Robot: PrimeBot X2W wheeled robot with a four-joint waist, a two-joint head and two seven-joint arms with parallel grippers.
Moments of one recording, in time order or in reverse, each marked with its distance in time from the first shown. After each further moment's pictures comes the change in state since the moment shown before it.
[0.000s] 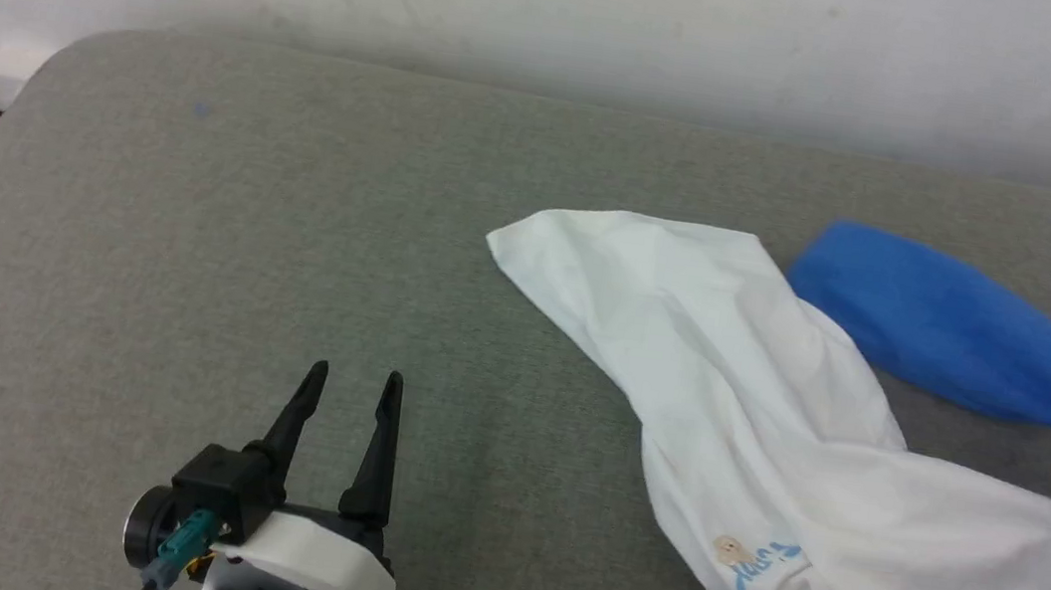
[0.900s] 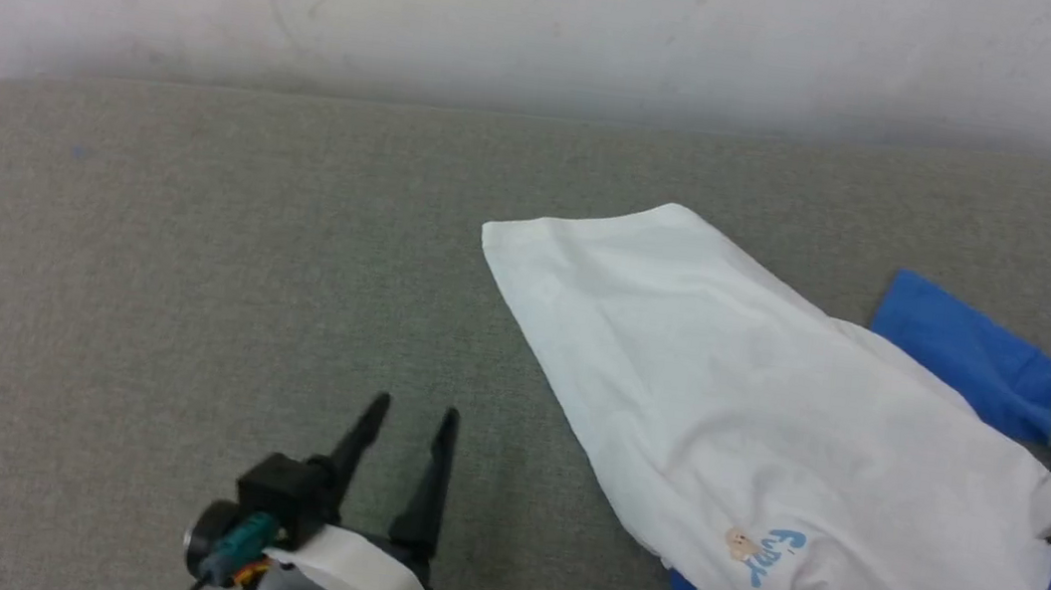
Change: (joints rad) left arm -0.034 -0.001 -0.069 0.075 -0.041 -0.029 0.000; right arm -0.030 0.168 -0.090 -0.008 -0.048 0.000 -0.555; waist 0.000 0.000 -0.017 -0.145
